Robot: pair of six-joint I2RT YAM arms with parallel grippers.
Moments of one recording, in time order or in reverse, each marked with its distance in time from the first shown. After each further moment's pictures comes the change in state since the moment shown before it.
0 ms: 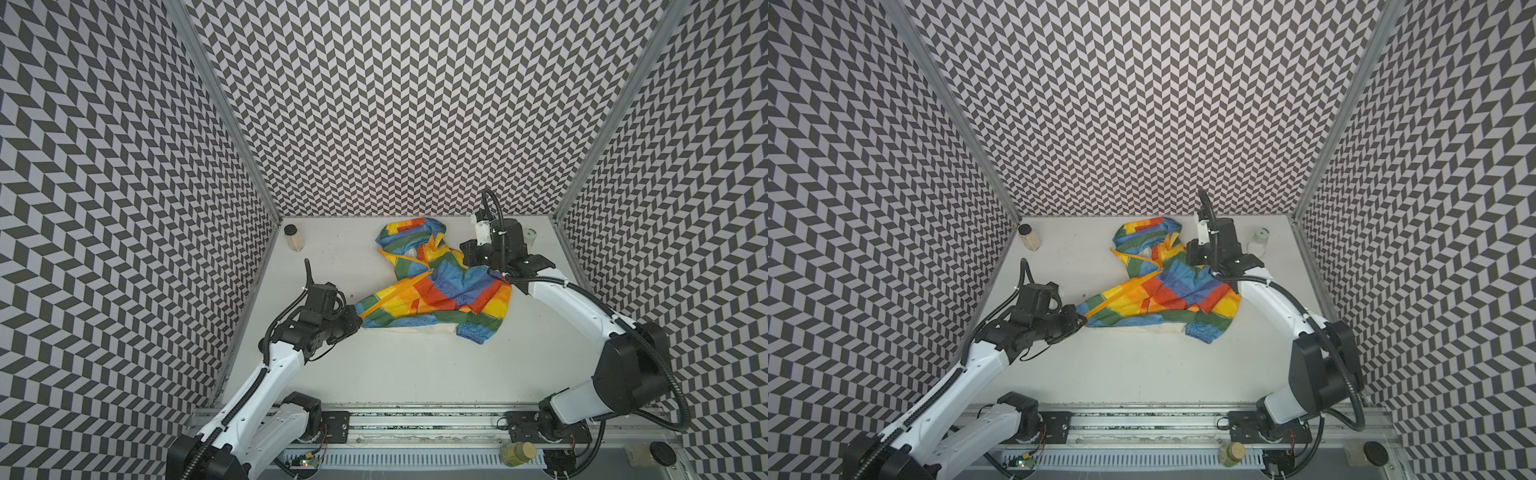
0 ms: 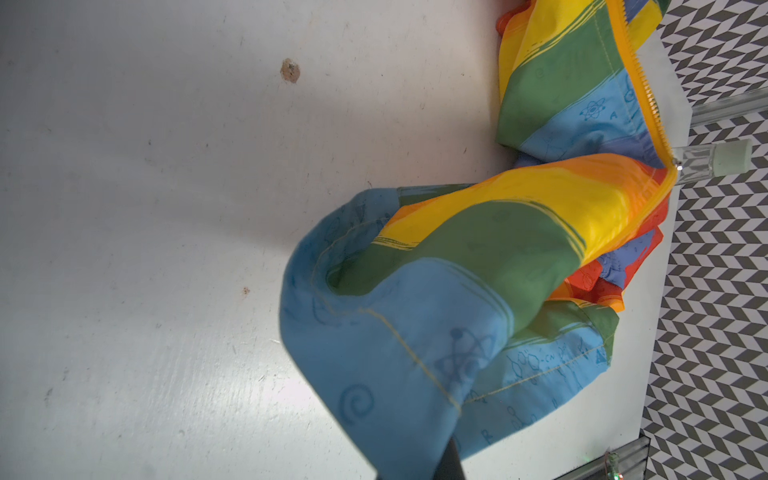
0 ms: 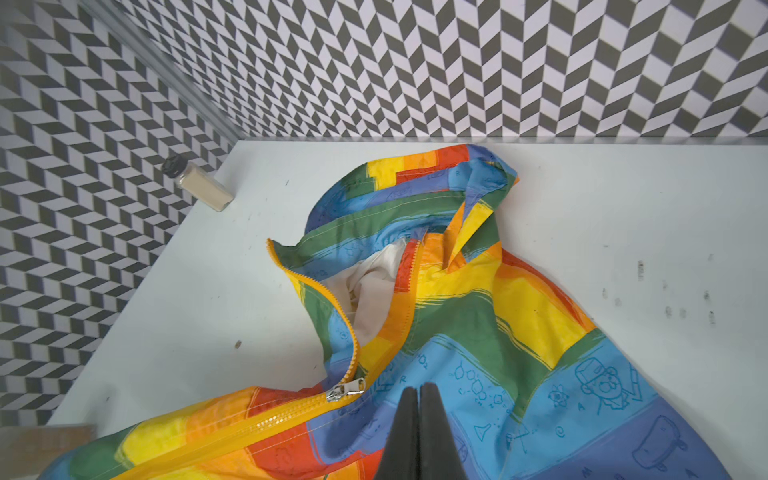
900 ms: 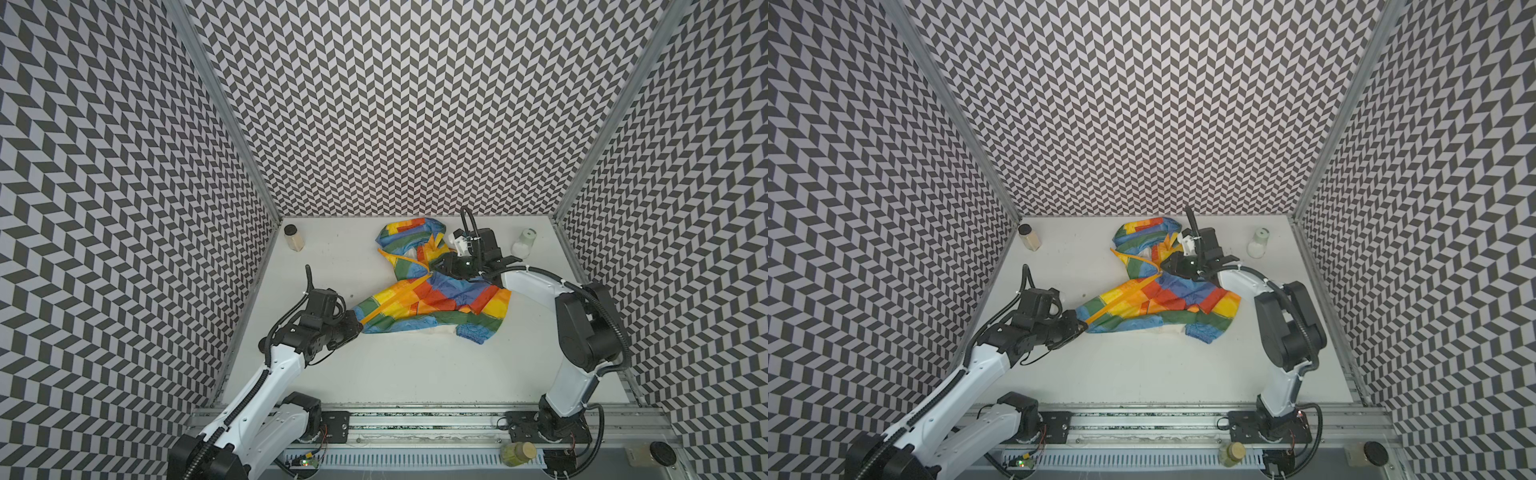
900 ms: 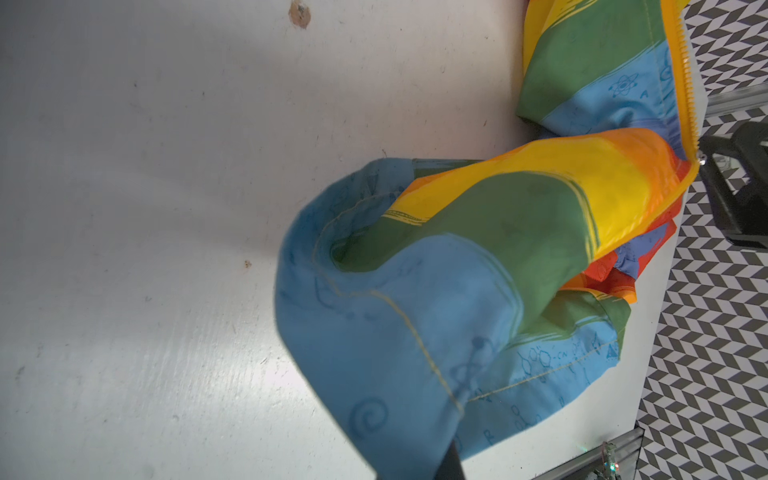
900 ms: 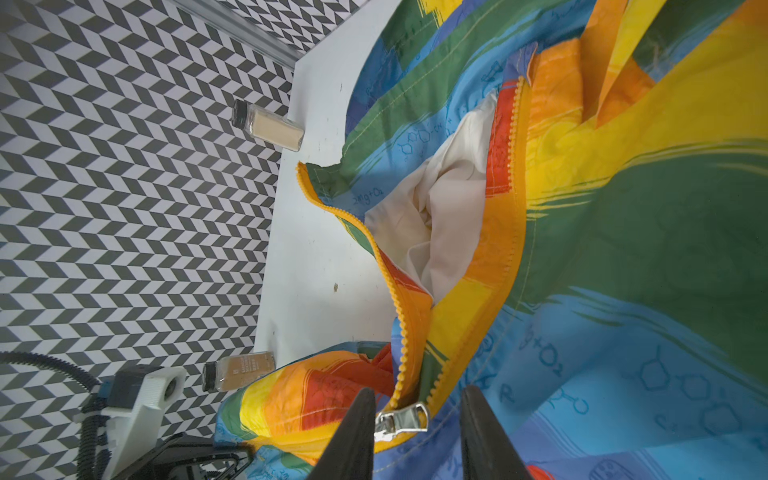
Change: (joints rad) left arm 0.005 -0.008 -0.053 0.010 0.032 -0.019; right arm 0.006 0.303 0.016 0.116 -0.382 0.360
